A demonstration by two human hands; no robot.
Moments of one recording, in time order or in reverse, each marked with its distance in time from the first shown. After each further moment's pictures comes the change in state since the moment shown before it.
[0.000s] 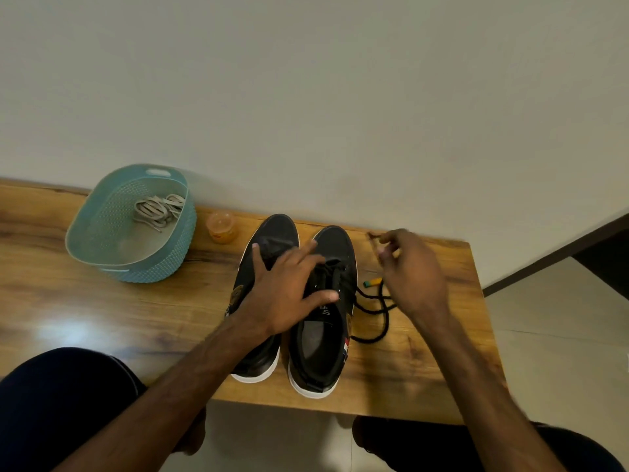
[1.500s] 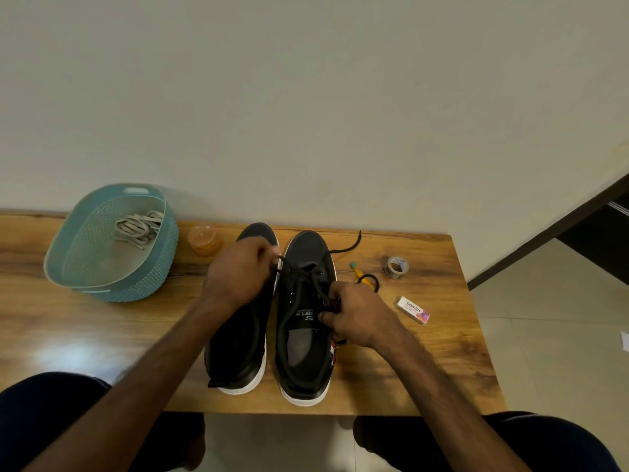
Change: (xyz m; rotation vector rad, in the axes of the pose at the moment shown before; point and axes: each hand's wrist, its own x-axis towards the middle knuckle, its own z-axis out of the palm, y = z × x) left_hand 0.023 -0.018 -0.031 -0.200 0.222 -0.181; right_hand -0.033 -0.020 0.016 -0.008 -0.643 0.022
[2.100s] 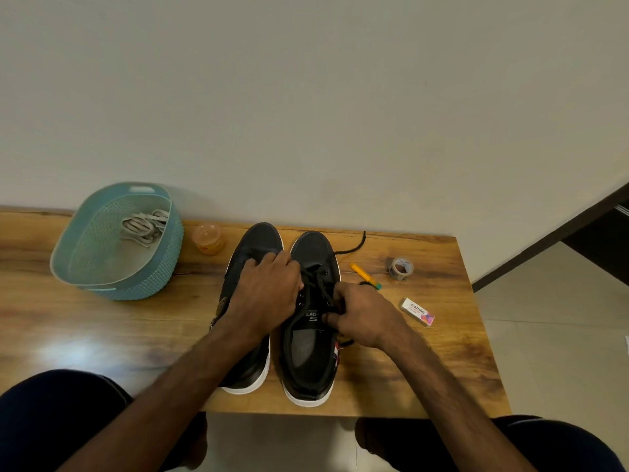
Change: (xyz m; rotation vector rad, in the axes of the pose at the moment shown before) left_hand -0.022 0.022 0.023 0.627 -0.110 0.227; right_hand -0.002 -0.004 -0.004 -0.015 -0.055 0.033
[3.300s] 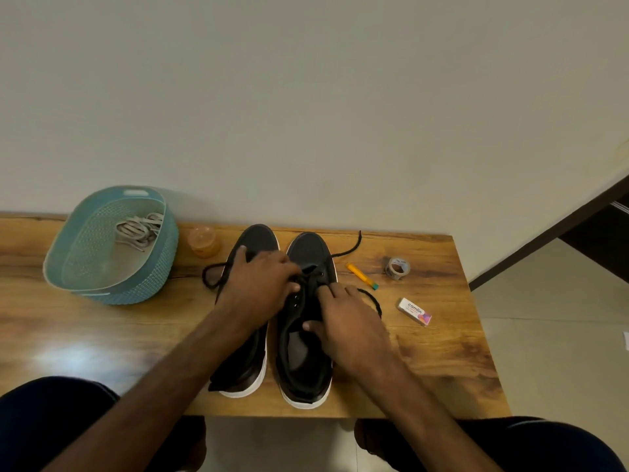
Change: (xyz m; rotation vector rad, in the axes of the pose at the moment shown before) left_hand 0.006 -0.012 -0.001 -0.036 -0.090 0.006; right_hand -0.021 -0.020 0.020 -0.259 0.189 -0.151
